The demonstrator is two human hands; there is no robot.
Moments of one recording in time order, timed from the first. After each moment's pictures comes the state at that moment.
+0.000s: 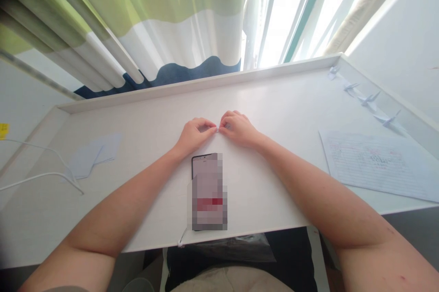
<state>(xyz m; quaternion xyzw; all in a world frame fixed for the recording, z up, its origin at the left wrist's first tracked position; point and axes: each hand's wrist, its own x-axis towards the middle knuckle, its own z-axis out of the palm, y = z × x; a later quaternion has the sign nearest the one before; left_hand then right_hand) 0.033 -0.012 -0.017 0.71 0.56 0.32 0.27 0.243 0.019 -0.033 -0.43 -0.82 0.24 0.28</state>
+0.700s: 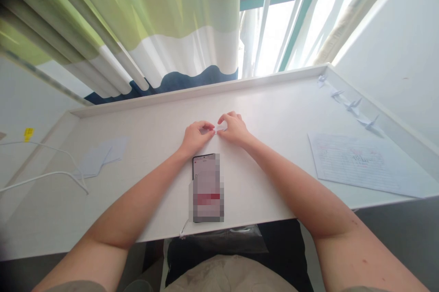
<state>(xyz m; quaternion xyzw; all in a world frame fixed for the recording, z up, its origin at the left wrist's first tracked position) 0.037 -0.013 -0.020 0.70 0.58 0.33 0.25 0.231 0.016 -0.022 -0.55 -0.75 0.26 0.26</state>
